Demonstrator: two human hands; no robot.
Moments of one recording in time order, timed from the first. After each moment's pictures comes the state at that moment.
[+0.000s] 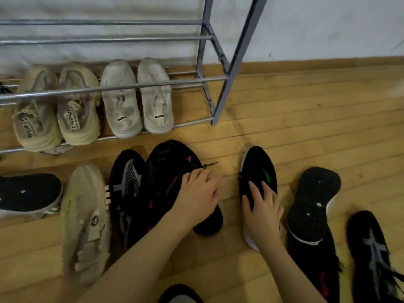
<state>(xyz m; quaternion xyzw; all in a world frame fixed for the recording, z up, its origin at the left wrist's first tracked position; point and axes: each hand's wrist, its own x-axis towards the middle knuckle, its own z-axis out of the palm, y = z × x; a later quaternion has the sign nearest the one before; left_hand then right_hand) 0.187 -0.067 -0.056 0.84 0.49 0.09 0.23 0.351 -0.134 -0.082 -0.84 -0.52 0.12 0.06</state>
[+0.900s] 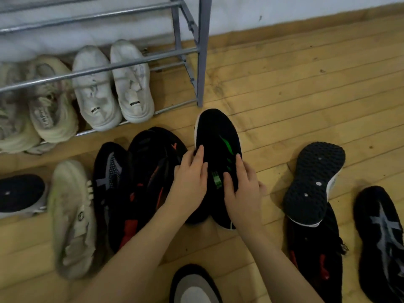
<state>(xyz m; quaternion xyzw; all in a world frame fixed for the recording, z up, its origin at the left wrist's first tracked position) 0.223 -0.073 -0.061 0.74 0.56 0.21 0.31 0.341 -0.127 -0.076 -0.79 -0.54 0.15 0.25</state>
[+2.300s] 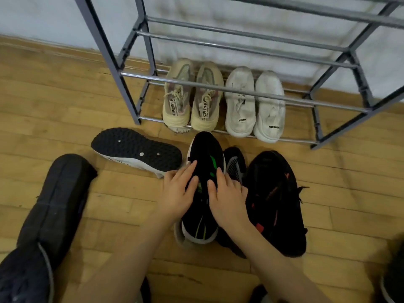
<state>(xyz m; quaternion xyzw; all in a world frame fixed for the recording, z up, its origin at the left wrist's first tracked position) -0.056 -0.113 -0.073 0.58 0.71 0.24 0.31 0.081 -0.090 -0.056 -0.62 -0.76 0.21 0.00</state>
